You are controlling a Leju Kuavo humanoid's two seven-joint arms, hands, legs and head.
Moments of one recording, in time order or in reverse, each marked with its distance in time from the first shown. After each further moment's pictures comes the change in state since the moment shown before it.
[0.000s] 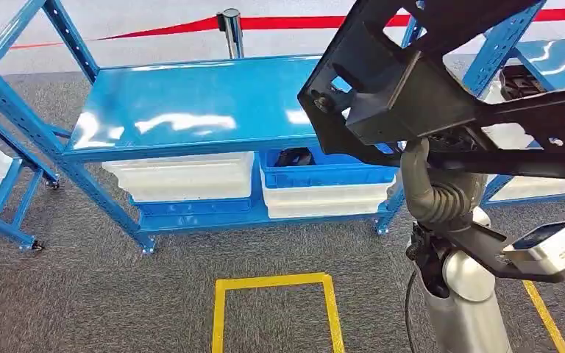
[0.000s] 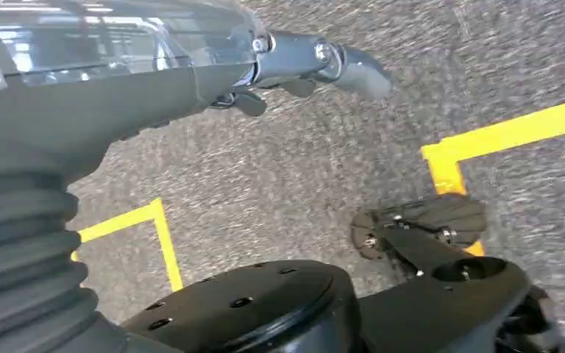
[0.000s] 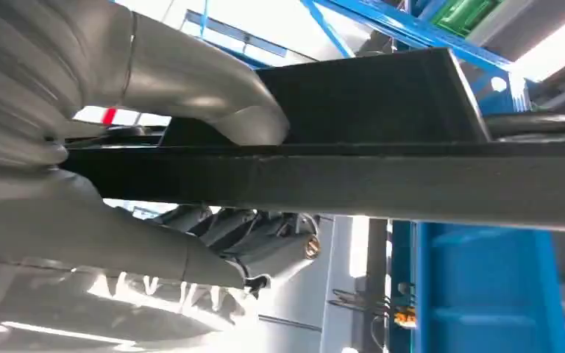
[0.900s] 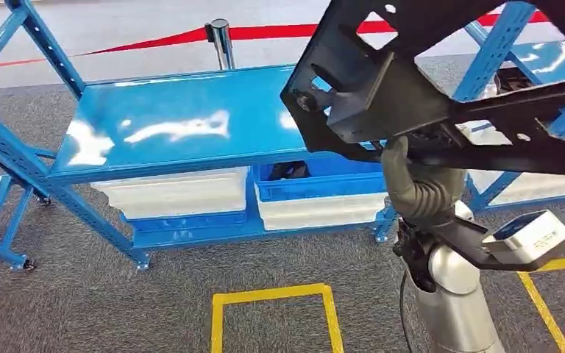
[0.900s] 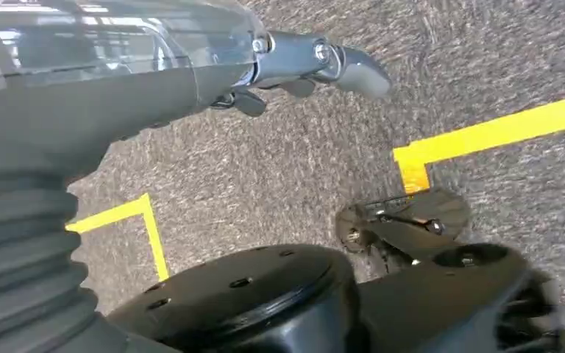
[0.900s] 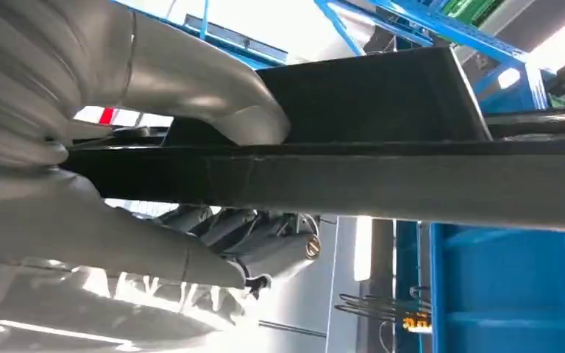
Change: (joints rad) left arm 0.002 -0.003 0.008 0.000 0.007 -0.010 -0.001; right arm -0.001 0.002 0.018 0.007 0.005 0.000 0.007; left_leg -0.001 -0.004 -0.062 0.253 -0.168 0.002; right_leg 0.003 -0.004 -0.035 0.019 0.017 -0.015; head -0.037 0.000
